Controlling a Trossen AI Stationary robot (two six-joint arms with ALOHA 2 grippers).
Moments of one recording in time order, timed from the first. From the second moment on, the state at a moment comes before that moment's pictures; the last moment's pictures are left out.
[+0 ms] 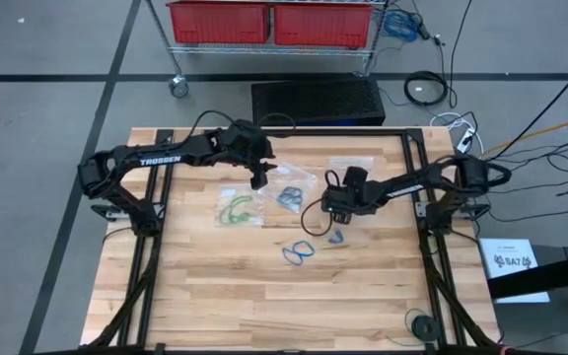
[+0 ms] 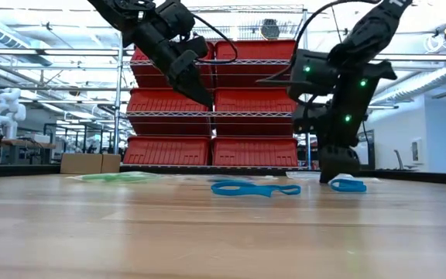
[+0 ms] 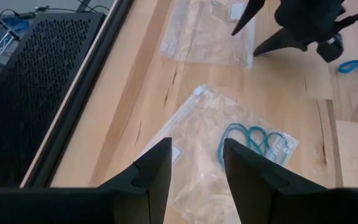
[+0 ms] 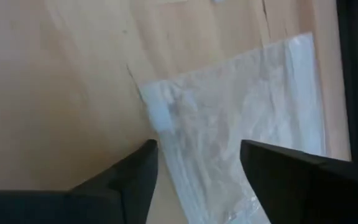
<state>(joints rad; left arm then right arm) 0.44 1.50 1.09 -0.28 0.14 0.24 -0.12 1.72 0.78 -0.46 0.60 0.10</state>
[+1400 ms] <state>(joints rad) 0.13 1.54 1.09 0.00 0.26 0.24 0.21 1.31 1.03 -0.52 0.47 0.28</state>
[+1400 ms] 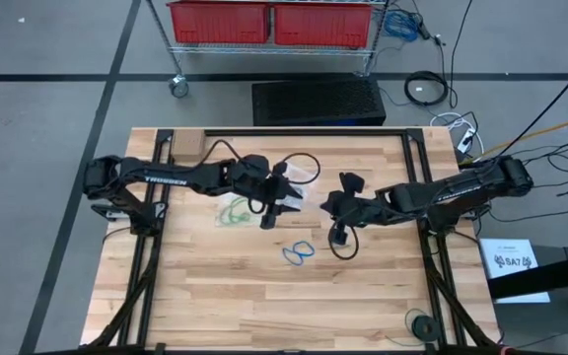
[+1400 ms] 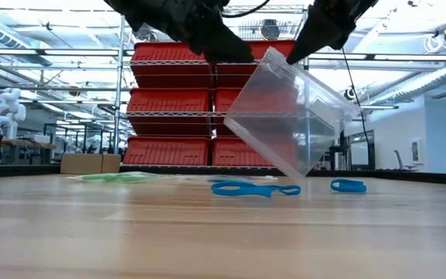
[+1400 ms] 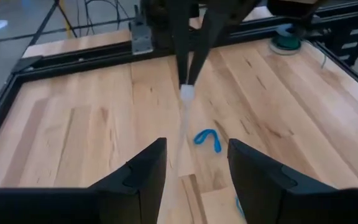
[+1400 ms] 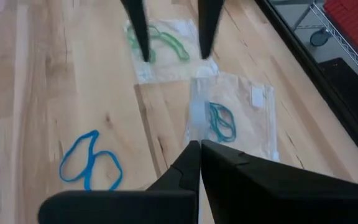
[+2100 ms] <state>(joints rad) 0.12 1.56 1.09 0.08 0.25 0.19 0.21 1.31 1.03 -0.45 0.44 0.25</state>
